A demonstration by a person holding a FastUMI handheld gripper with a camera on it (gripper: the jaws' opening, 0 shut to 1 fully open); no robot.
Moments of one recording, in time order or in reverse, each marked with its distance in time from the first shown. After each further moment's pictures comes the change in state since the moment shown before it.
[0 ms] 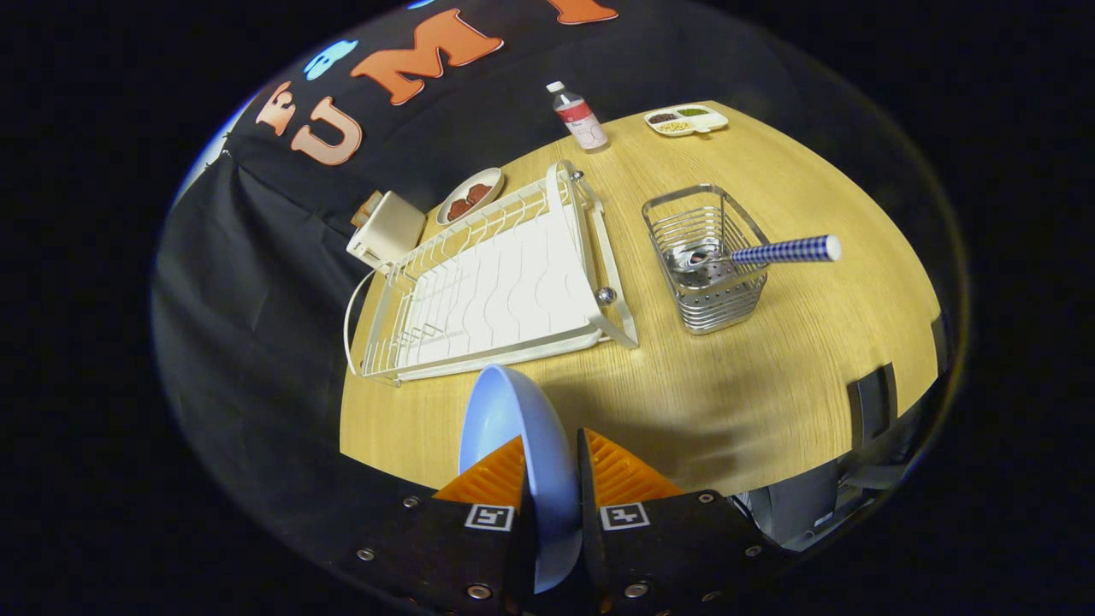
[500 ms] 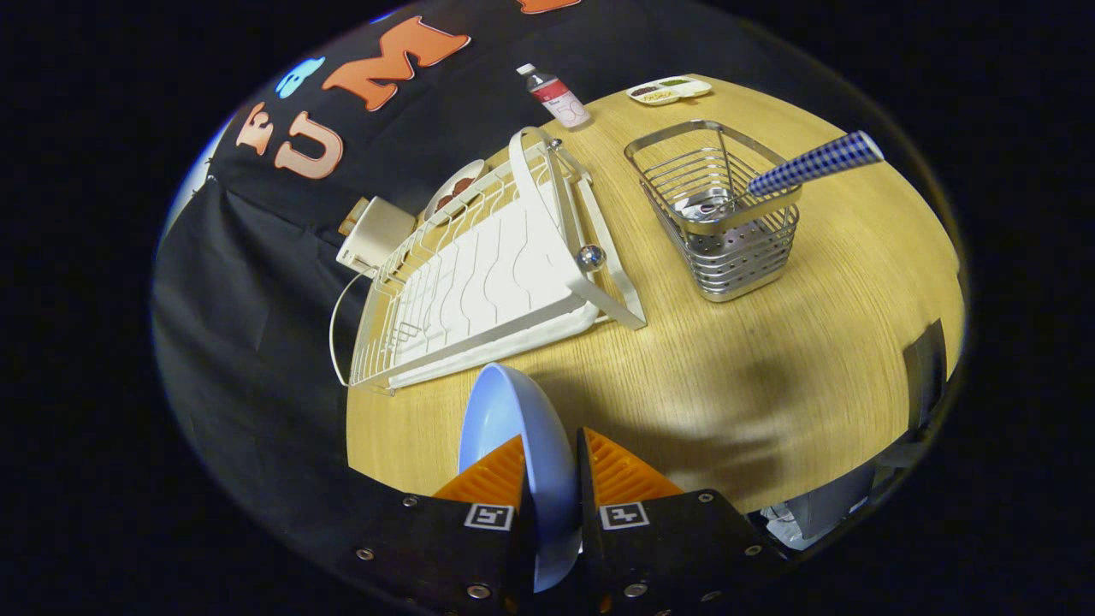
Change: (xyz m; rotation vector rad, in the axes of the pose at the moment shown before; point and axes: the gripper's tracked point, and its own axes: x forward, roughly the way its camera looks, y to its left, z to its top) arm 0.043 0.005 -0.008 0.085 -0.030 0.067
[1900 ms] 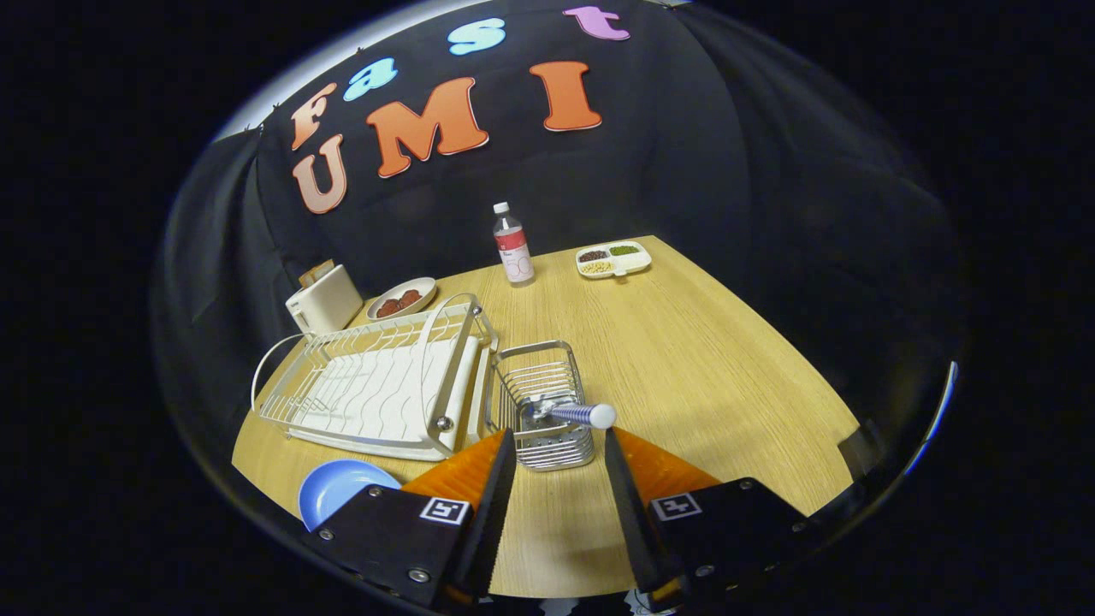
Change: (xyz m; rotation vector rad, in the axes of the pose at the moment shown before) arm -0.083 -0.096 0.129 -0.279 -0.537 -0.266
